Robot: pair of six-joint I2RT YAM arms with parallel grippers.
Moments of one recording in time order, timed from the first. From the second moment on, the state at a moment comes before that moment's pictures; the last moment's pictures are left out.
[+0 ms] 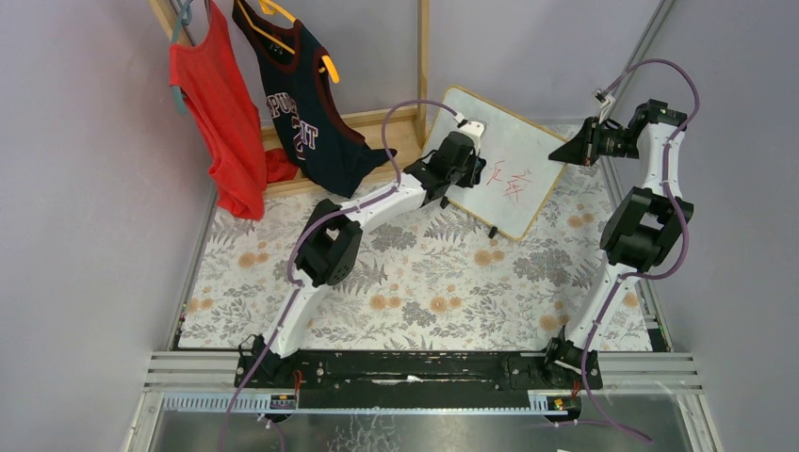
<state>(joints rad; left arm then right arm) -0.73 2.32 2.00 -0.18 -0.14 -0.24 -0.38 2.16 2.10 -1.35 -1.24 -0.82</state>
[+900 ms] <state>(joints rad) -0.67 2.31 1.95 -0.20 -0.14 -0.23 -0.38 2.16 2.10 -1.35 -1.23 -0.82</state>
